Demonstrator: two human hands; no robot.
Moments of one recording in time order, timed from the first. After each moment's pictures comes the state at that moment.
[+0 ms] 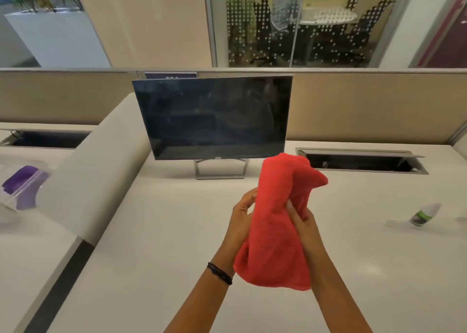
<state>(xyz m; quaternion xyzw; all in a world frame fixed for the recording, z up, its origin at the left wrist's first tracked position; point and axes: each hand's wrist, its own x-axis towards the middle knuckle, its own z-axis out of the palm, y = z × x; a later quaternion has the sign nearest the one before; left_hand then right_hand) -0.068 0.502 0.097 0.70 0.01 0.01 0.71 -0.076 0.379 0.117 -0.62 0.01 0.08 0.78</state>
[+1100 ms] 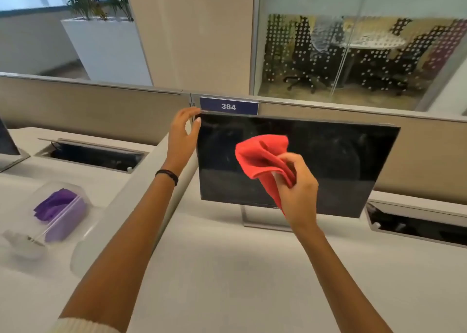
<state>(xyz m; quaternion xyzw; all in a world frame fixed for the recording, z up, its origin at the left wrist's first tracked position) 0.186 0.839 0.179 0.82 0.01 0.35 0.46 0.134 0.587 0.155 -0.79 -0.21 -0.25 0.53</state>
